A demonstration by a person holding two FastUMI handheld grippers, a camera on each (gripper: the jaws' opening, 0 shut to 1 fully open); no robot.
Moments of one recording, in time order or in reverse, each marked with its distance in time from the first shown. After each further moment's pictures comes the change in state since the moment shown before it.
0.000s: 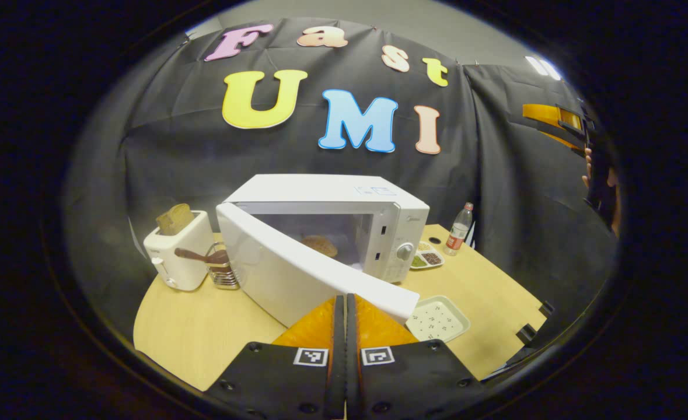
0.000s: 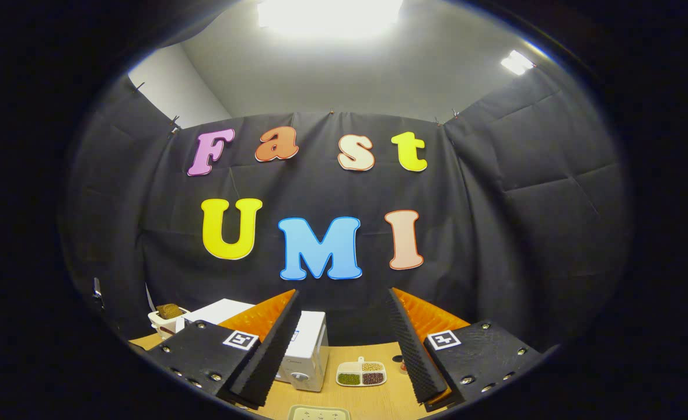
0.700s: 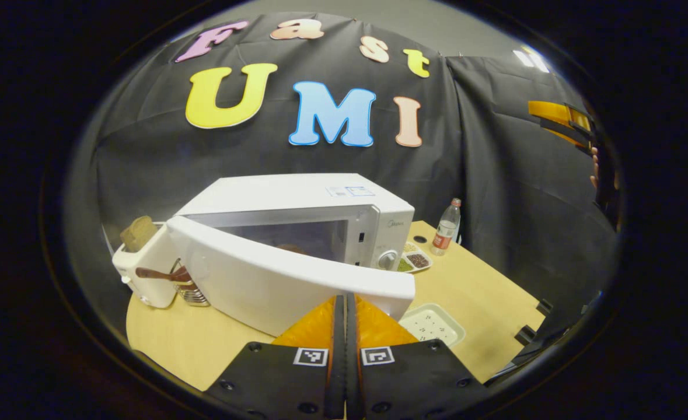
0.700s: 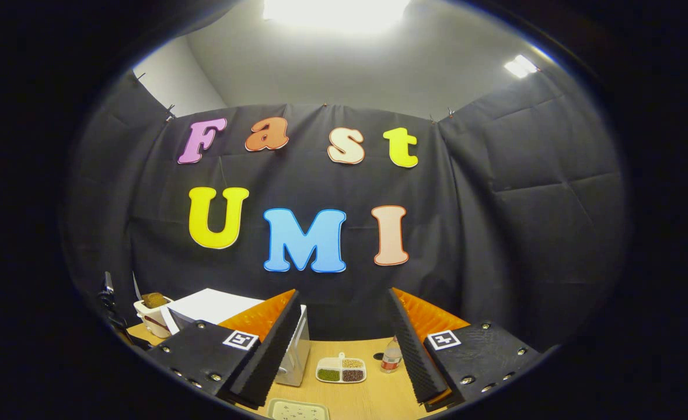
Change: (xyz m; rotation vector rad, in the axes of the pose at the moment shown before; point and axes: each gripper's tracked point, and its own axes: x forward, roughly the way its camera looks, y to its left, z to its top) left arm 0.062 -0.032 0.020 0.051 0.021 -0.096; right arm 0.003 -0.028 -0.012 -0.039 0.043 -0.046
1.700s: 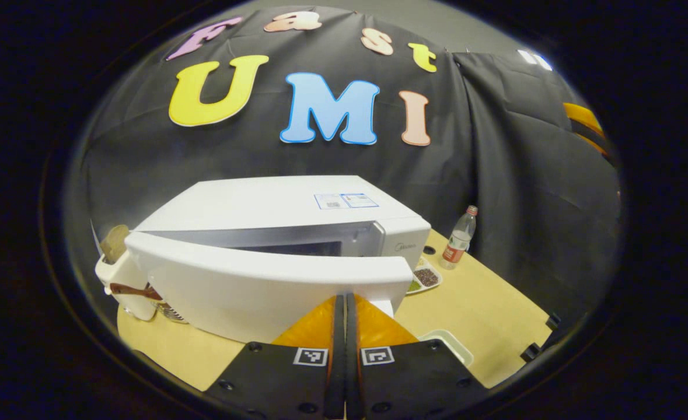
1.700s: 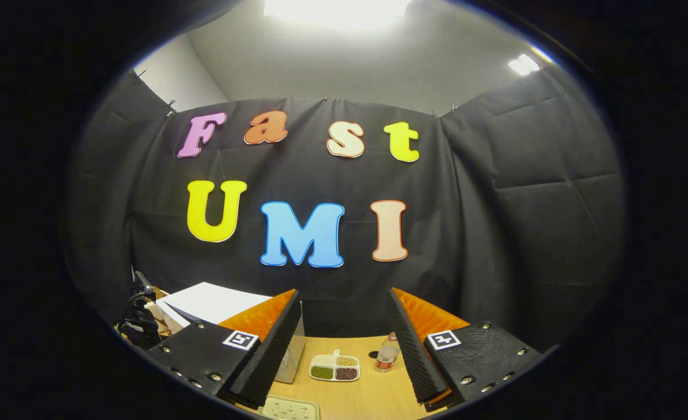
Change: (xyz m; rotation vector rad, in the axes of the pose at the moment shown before) left arm 0.097 -0.006 0.029 -0.018 0.001 0.040; right arm 0.015 -0.014 -0.014 -0.009 0.016 0.006
